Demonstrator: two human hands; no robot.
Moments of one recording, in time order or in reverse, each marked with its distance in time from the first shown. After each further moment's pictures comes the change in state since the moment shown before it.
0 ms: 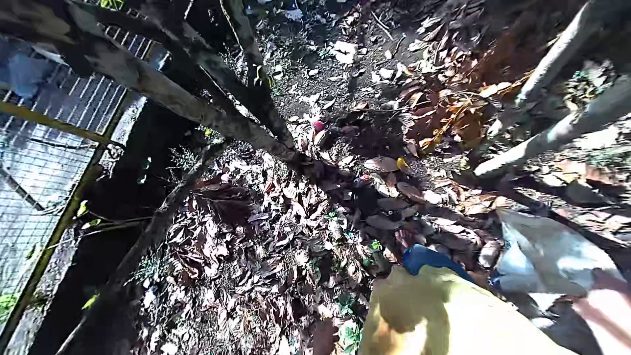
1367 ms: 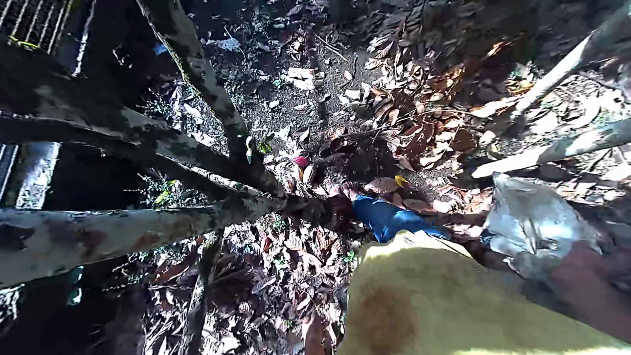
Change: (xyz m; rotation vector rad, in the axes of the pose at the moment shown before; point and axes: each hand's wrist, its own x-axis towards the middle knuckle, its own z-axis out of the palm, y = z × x) left_hand 0.223 0.397 -0.219 -0.030 0.034 0.106; right_hand 0.164 -0.042 0.194 0.054 0.831 0.545
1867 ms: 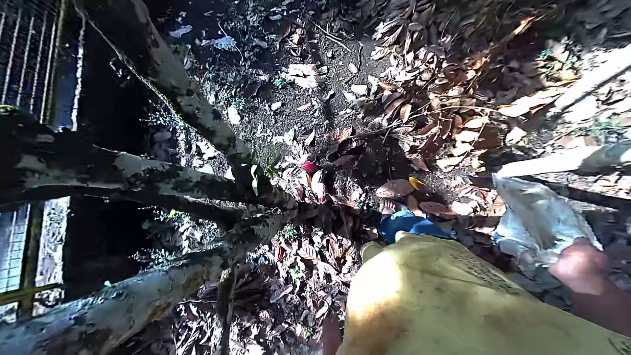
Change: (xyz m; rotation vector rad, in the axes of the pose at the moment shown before) left_hand 0.043 0.064 0.031 0.354 -0.169 -0.019; right_hand -0.038 -0.095 0.094 0.169 0.007 0.159
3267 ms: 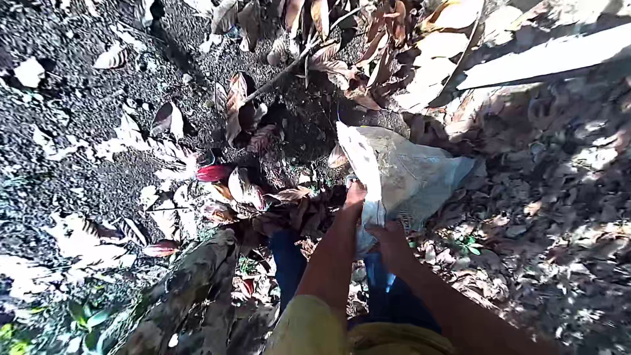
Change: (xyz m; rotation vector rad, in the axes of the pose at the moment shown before) left_hand 0.241 0.463 0.329 0.625 -0.831 0.391; right_hand -0.113 0.063 0.413 0.097 -0.485 0.443
